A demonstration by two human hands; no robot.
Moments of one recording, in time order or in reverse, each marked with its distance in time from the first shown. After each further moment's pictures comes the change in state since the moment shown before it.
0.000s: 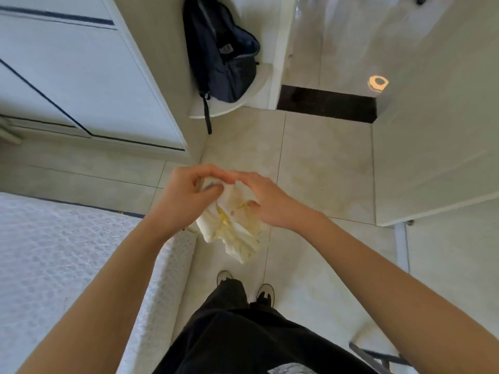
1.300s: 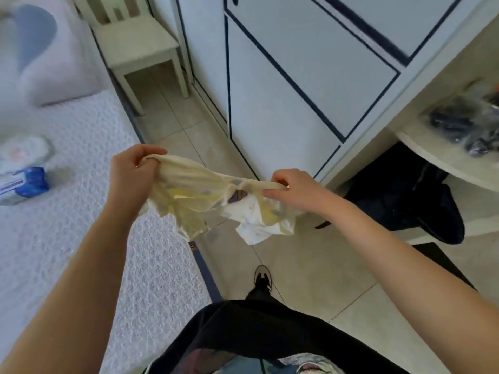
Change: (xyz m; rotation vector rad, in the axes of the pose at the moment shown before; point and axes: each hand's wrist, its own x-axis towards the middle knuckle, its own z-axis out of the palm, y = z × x) left_hand 0.082 -0.174 -0.376 -0.058 1.266 -0.494; right_hand 0.486 -0.217 0.001 -0.365 -0.501 -0.364
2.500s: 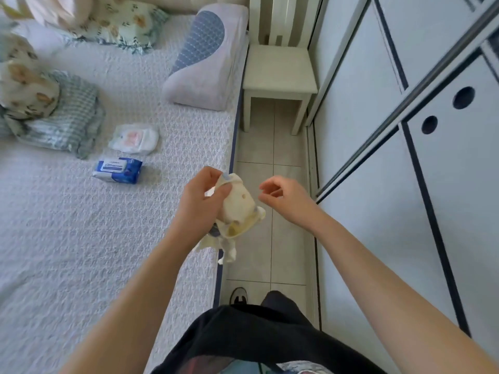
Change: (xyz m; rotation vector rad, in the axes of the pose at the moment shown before) left_hand 0.223 -0.012 -0.038 -0.205 0.280 -0.287; right_hand 0.378 -0.204 0.004 0.038 -0.324 -0.302
